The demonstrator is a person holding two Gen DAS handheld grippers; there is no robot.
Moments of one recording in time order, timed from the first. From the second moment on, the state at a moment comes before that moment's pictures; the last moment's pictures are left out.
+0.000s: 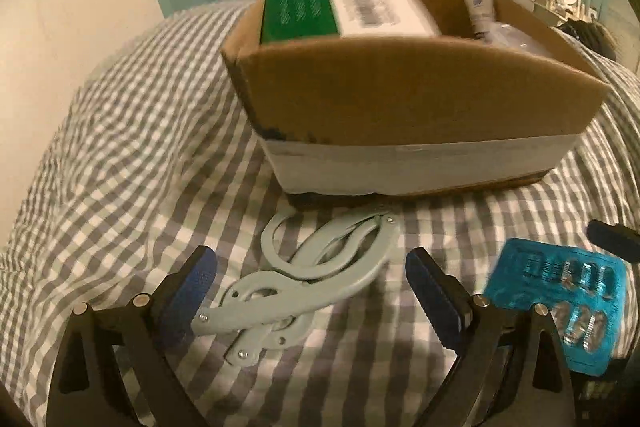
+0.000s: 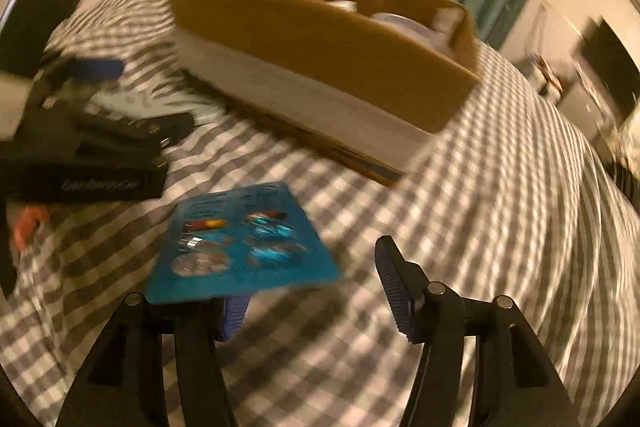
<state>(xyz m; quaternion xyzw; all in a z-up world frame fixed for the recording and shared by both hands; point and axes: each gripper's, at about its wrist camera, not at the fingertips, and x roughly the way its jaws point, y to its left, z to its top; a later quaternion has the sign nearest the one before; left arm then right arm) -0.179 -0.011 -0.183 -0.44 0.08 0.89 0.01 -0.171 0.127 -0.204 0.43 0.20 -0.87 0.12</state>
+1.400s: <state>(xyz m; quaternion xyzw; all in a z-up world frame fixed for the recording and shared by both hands) -0.104 -0.033 -0.143 -0.42 0.02 0.90 0.11 -0.115 0.154 -0.176 0.44 0.08 -0.87 0.21</state>
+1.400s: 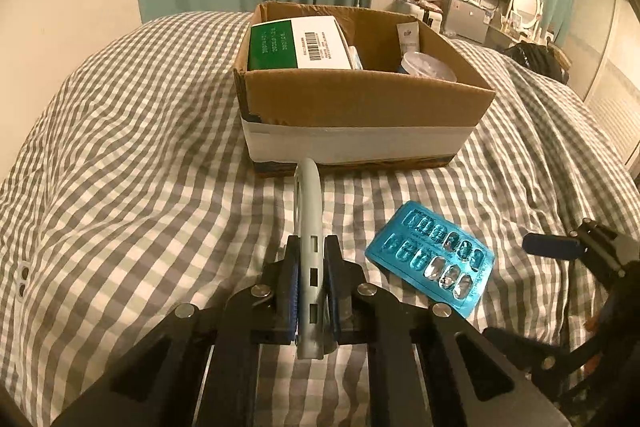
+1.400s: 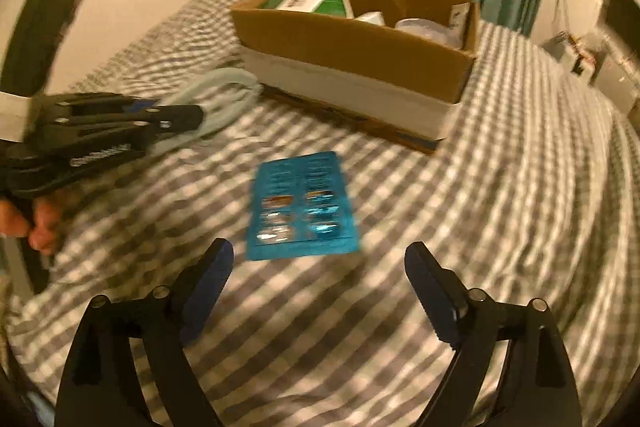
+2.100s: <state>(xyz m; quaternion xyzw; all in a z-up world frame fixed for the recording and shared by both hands) -0.086 -0.021 -0.112 -0.41 0.02 0.90 0.10 -0.147 0.134 -0.191 0.47 0.07 -0.86 0.19</state>
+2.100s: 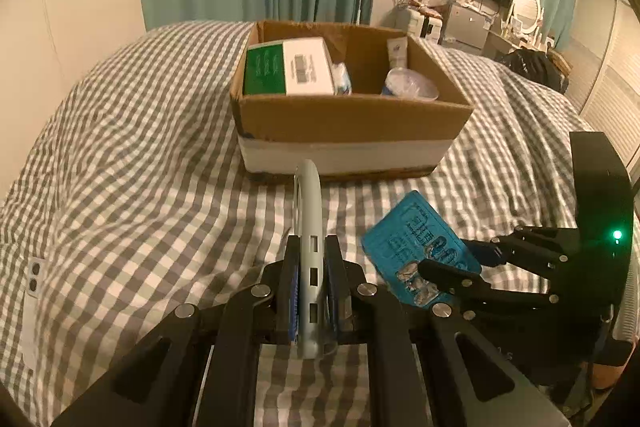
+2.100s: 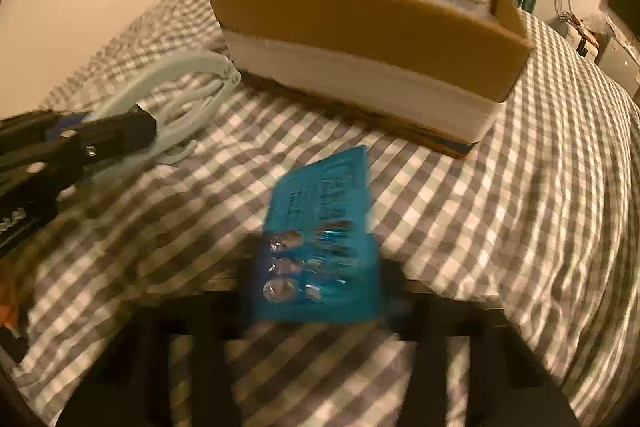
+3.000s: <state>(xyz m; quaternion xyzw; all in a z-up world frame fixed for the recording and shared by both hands) -0.158 0.023 0.015 -0.28 0.02 0.95 0.14 -0.164 0.181 -0.014 0.31 0.04 -0.94 0.17</state>
